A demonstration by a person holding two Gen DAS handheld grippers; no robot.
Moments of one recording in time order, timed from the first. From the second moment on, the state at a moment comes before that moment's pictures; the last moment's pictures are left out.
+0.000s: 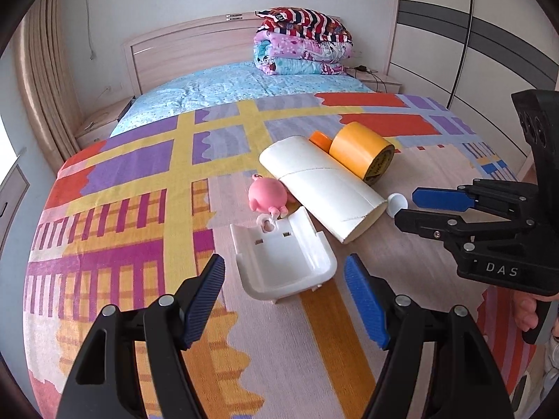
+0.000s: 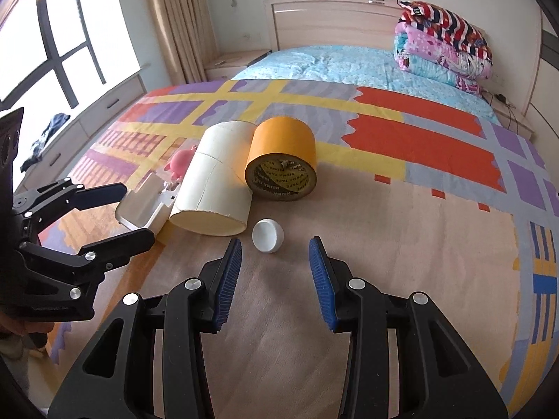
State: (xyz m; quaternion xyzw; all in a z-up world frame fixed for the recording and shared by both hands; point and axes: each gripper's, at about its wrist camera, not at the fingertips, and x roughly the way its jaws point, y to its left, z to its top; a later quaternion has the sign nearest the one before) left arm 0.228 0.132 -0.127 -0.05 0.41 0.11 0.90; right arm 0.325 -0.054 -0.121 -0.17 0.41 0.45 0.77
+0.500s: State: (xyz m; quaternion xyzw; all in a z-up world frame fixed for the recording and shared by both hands) left arm 0.238 0.127 -0.135 -0.03 0.41 0.12 0.91; right arm 0.324 -0.053 -0.123 -0.18 0.41 0.44 0.78
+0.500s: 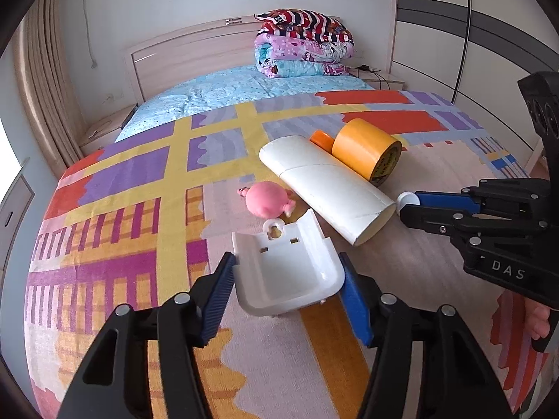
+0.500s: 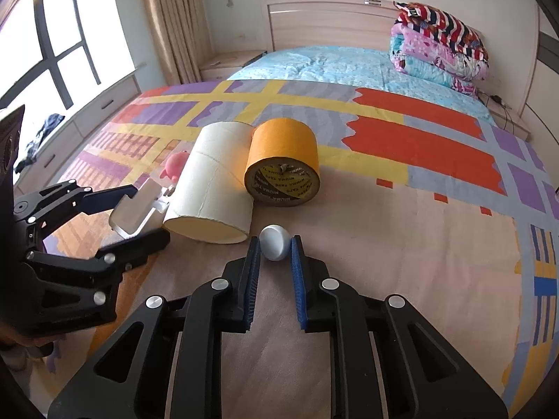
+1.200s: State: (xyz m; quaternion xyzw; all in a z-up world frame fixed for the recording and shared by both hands) left arm 0.173 0.084 -0.105 0.00 0.38 0.09 0.92; right arm 0.284 -0.090 -0.100 -0.17 0.39 0.44 0.79
